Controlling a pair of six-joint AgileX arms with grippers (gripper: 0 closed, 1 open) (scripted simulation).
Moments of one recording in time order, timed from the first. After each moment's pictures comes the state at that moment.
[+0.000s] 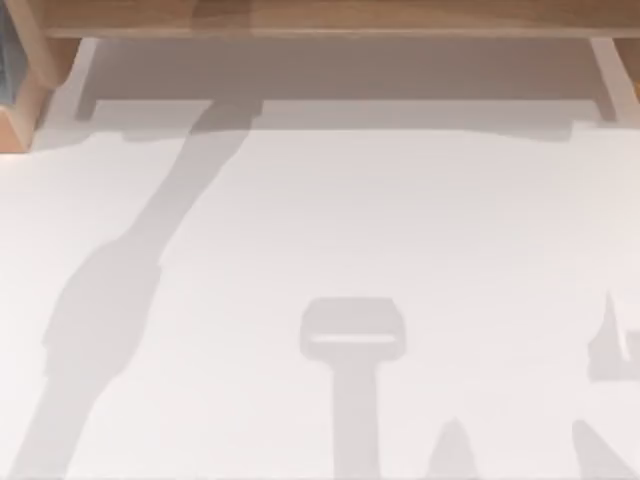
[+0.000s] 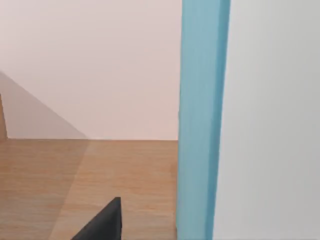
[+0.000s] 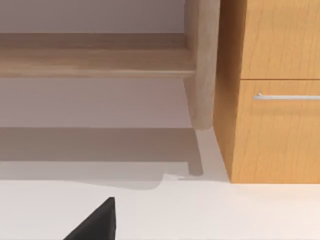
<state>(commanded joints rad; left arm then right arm) -0.42 1.98 2.10 -0.10 -0.38 0.01 0.00 0.00 0.00 0.00 0.00 0.00</state>
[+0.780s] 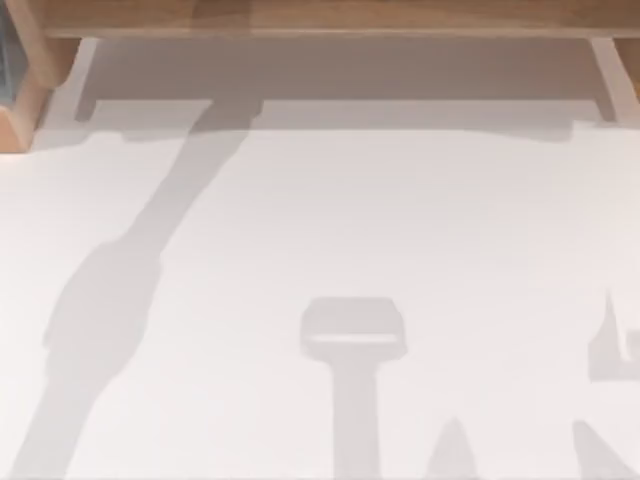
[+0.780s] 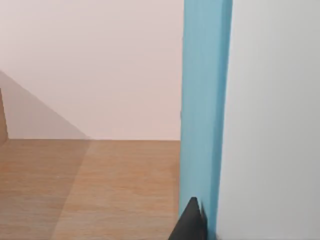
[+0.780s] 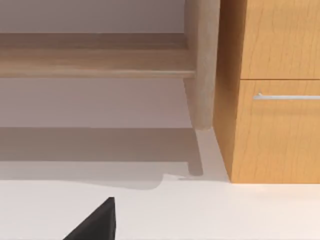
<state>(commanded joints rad) -0.42 1.98 2.10 -0.10 -0.38 0.01 0.00 0.00 0.00 0.00 0.00 0.00</state>
